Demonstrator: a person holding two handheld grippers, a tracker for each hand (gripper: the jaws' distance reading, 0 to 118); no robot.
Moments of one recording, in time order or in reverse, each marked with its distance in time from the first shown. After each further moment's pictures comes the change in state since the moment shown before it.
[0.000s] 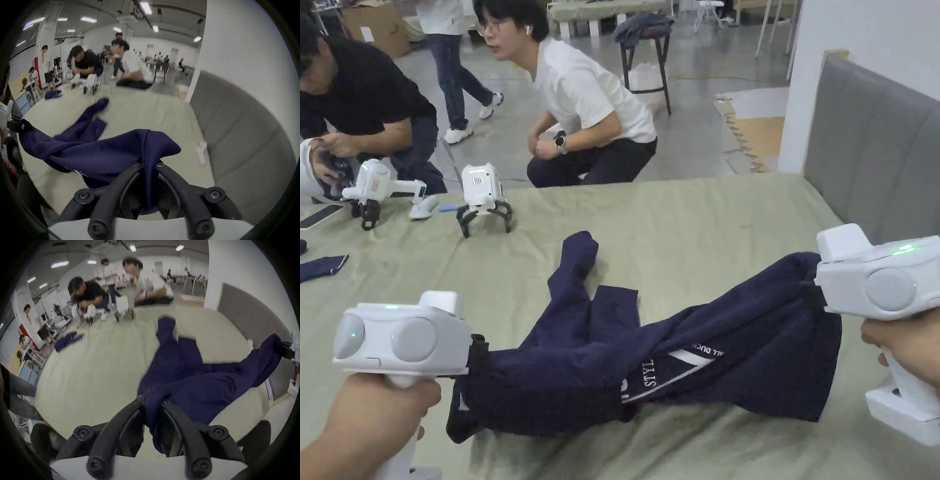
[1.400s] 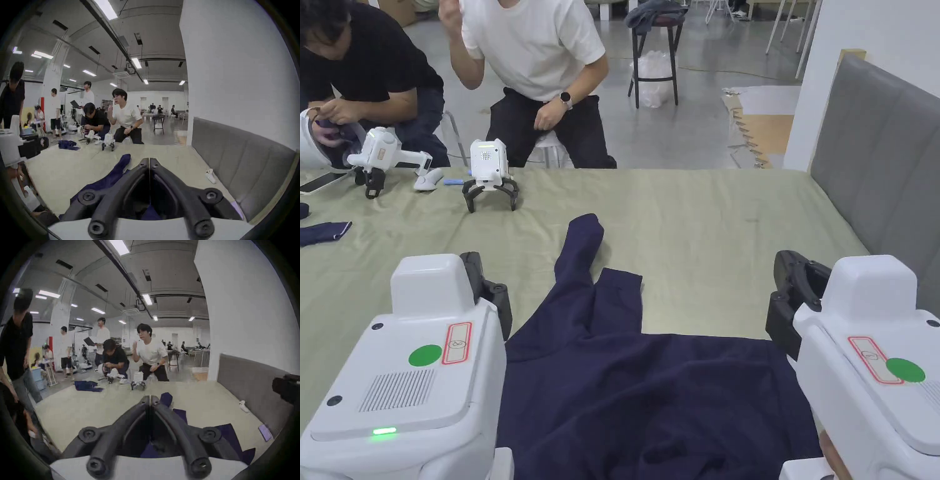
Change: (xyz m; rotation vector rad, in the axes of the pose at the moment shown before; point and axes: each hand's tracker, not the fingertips) left arm 0.055 -0.061 0.132 0.827 0.132 0.159; right arm -0.134 -0.038 0.179 0.613 -0.018 -0.166
